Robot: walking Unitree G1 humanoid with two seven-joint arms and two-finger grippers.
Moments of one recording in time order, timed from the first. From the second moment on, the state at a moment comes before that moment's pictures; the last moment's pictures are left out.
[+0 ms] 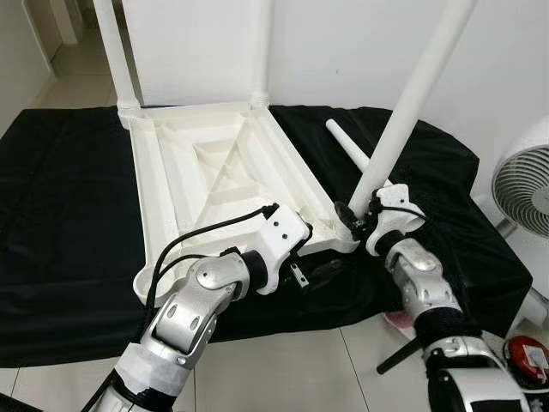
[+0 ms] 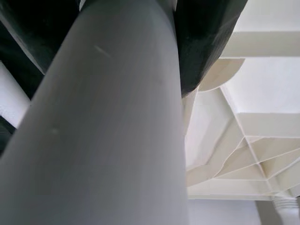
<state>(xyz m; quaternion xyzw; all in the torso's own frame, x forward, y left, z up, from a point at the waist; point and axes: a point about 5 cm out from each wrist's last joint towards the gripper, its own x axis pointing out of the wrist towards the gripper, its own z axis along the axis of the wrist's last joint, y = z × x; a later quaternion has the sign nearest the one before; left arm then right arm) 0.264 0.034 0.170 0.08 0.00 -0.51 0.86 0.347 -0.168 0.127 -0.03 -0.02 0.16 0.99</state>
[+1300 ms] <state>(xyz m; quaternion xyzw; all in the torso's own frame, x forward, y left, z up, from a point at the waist) 0.280 0.039 0.175 0.09 -0.01 -0.50 0.86 0.320 -0.114 0.135 0.06 -0.01 0.02 1.00</state>
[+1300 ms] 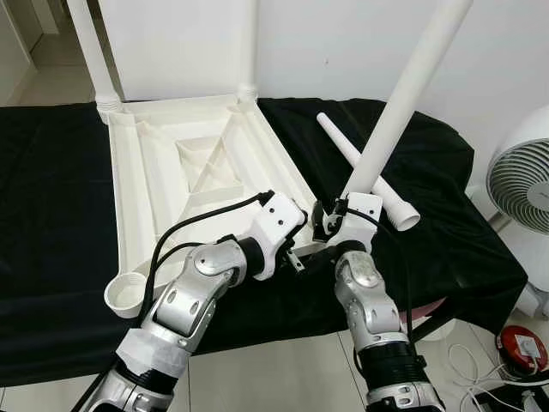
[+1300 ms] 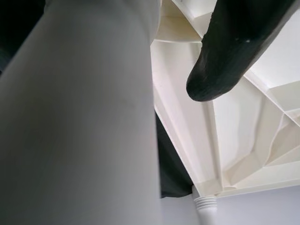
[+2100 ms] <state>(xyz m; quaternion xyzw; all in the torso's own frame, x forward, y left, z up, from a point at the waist) 0.265 0.030 0.154 0.08 0.01 -0.52 0.85 0.334 -0.159 0.130 -0.09 -0.02 0.27 0.96</state>
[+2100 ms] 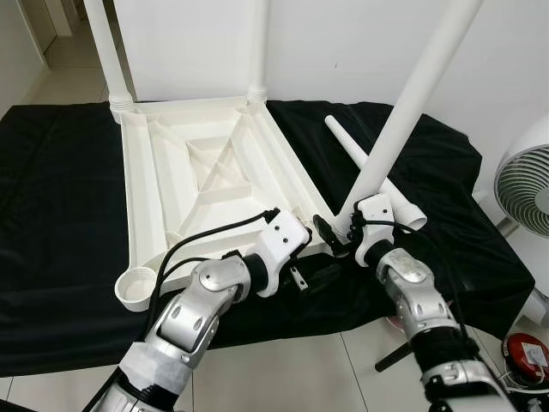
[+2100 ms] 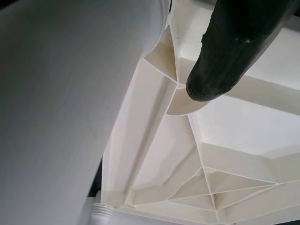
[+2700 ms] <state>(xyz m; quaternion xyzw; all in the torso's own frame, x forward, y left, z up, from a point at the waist) 0.264 0.028 0.155 0.08 0.01 -0.52 0.85 0.344 -0.173 0.134 -0.12 -0.02 0.32 0.94</state>
